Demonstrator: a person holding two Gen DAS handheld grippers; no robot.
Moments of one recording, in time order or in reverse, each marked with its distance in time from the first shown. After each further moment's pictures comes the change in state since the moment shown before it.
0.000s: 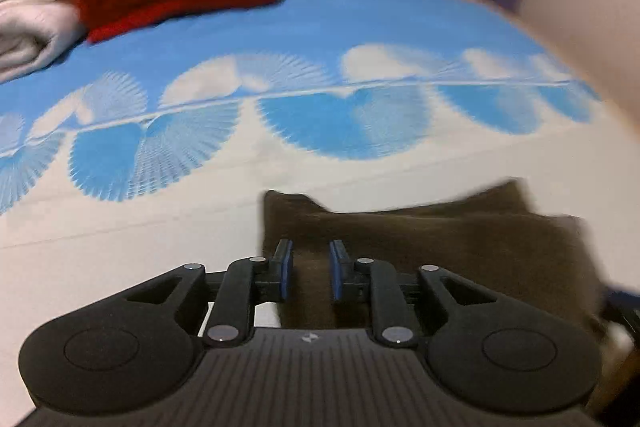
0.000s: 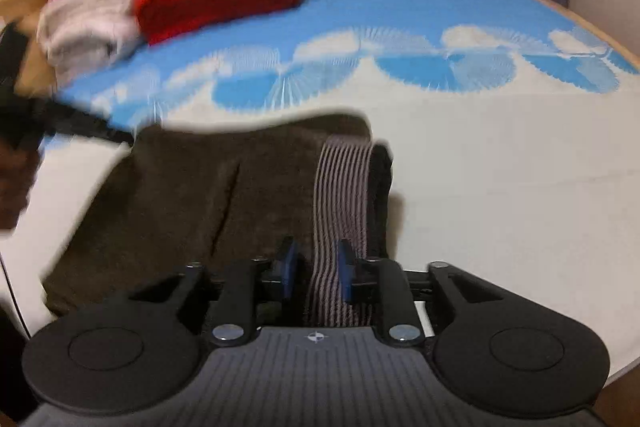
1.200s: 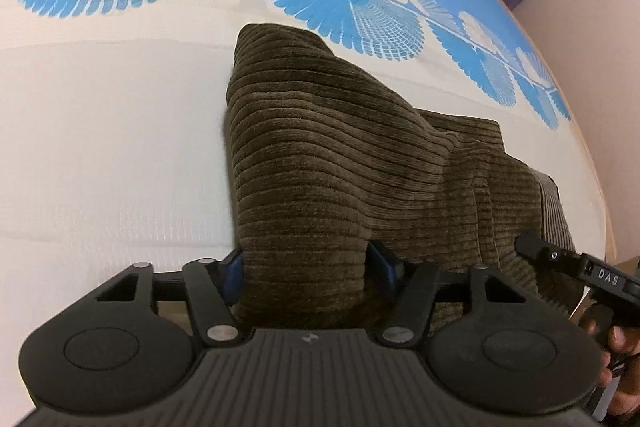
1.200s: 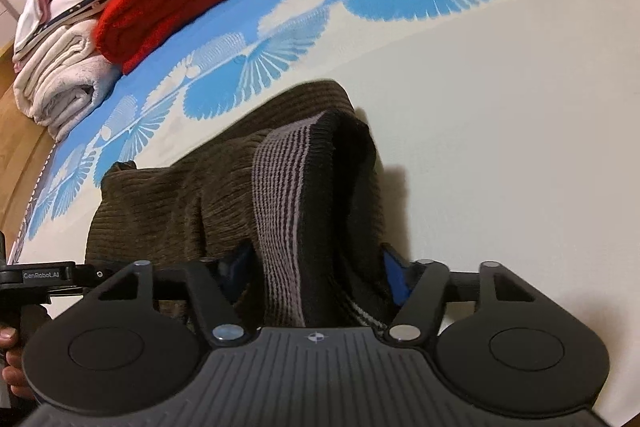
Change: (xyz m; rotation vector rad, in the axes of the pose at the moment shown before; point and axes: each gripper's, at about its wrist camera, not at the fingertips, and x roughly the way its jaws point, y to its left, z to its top) left arm 0.069 0.033 -0.056 -0.295 0.249 -0.228; right arm 0.080 -0.036 0.024 0.274 0.156 0.107
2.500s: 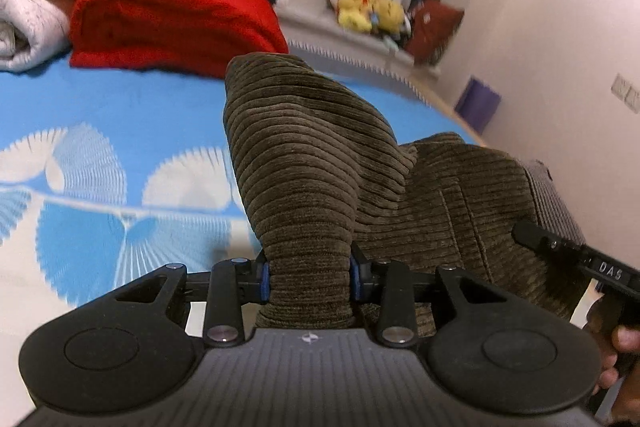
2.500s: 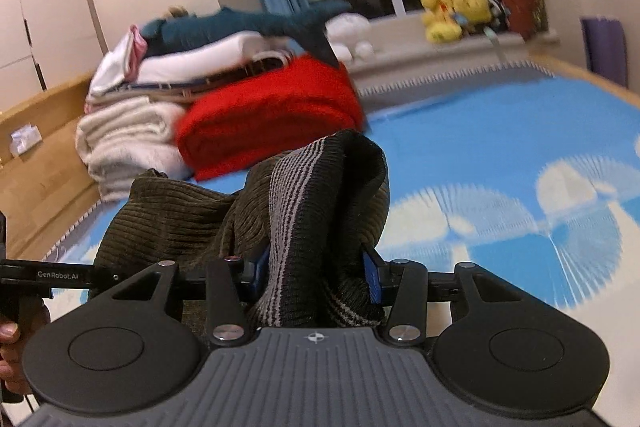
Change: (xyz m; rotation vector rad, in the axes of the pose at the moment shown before) left arm -0.109 0.007 0.162 0.099 -0.433 -0.028; right arm -0.006 0.129 0.156 -0.282 -0.388 0.123
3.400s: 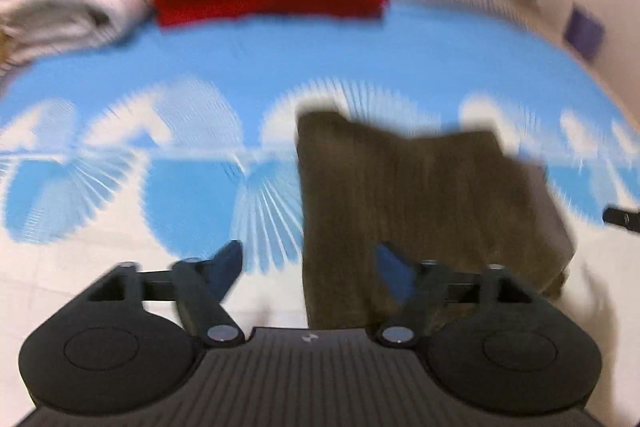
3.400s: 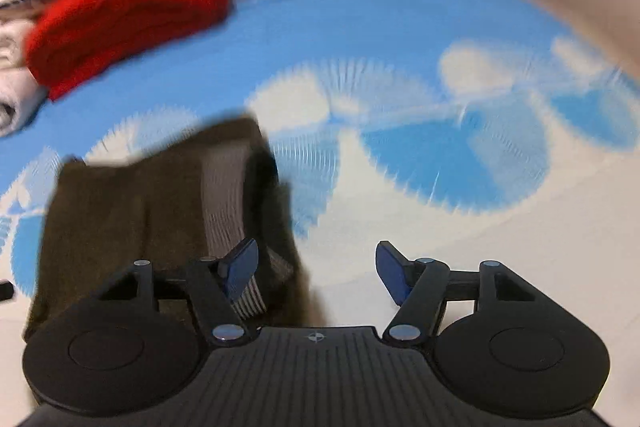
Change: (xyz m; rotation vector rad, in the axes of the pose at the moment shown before) left arm 0.002 0.000 -0.026 0.072 0.136 0.381; right arm 0.074 -0.025 -0.023 0.070 0.294 -0.419
